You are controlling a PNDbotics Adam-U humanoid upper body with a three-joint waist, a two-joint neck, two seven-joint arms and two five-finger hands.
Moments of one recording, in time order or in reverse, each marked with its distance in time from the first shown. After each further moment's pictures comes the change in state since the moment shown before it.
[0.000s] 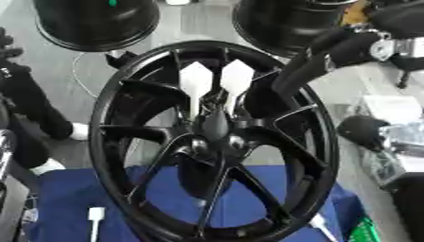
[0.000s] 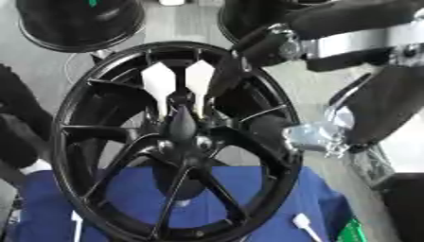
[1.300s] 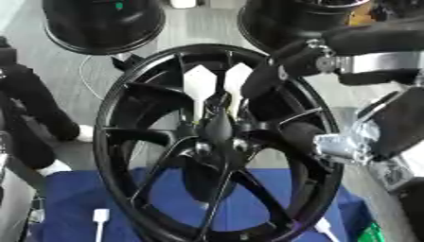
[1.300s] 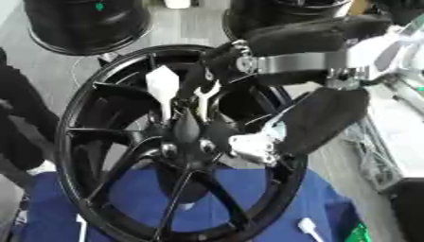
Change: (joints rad) left arm -0.005 -0.001 0.024 -0.006 0.004 -0.009 0.016; right arm 0.019 0.137 0.001 0.026 0.175 0.159 -0.052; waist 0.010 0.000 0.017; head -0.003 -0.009
